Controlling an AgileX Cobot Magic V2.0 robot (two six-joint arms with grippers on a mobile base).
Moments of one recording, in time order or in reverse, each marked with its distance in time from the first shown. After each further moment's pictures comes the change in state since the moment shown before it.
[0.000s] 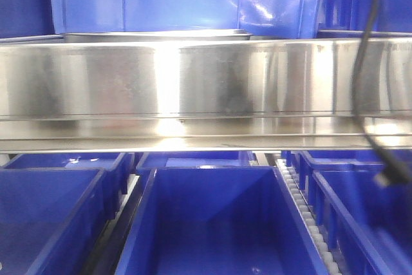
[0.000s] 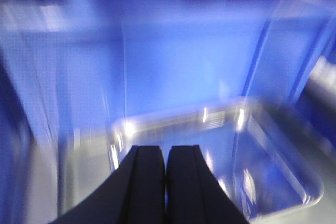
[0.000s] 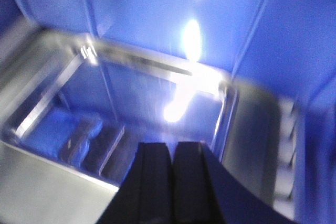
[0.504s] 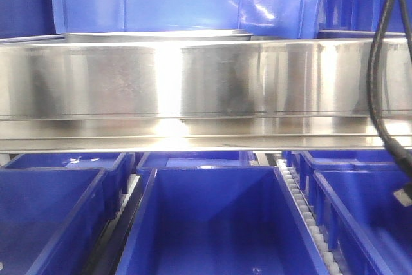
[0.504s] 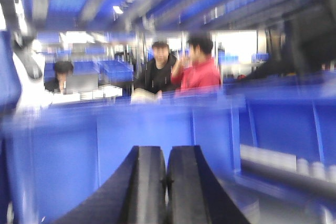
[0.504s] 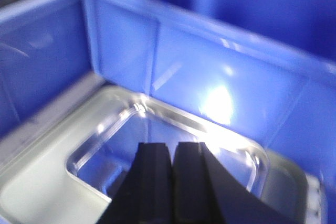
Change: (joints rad) left arm 0.000 -0.532 0.692 0.078 -0.637 0.025; right arm 0.077 -0.042 0.000 -0.098 -0.141 0.000
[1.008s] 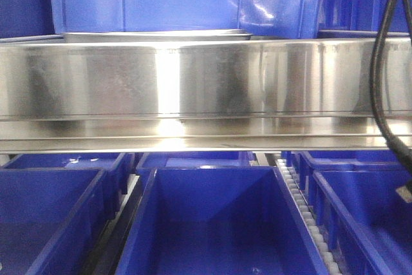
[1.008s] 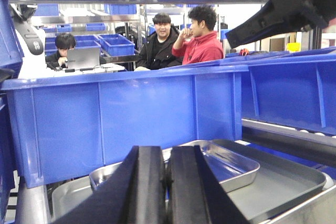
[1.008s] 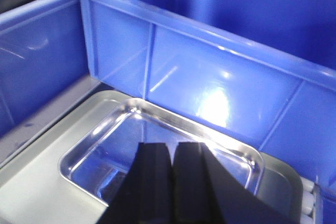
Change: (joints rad) left arm 0.000 -0.024 0.049 0.000 0.045 0.002; right arm 0.000 0.000 0.000 -0.004 0.013 0.000
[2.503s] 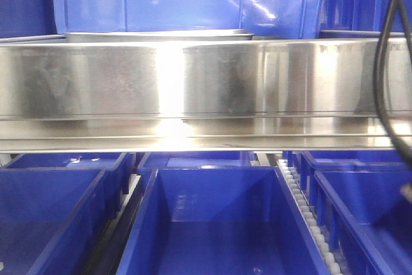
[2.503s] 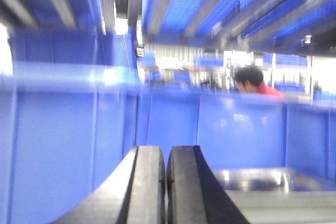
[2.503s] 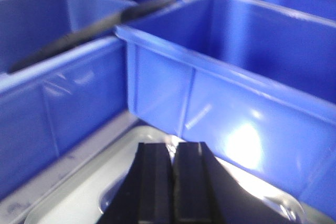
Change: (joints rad) left arm 0.332 -0.540 0.326 -0.008 0.033 -0.127; right arm 0.001 0.000 0.000 -0.002 -0.182 0.000
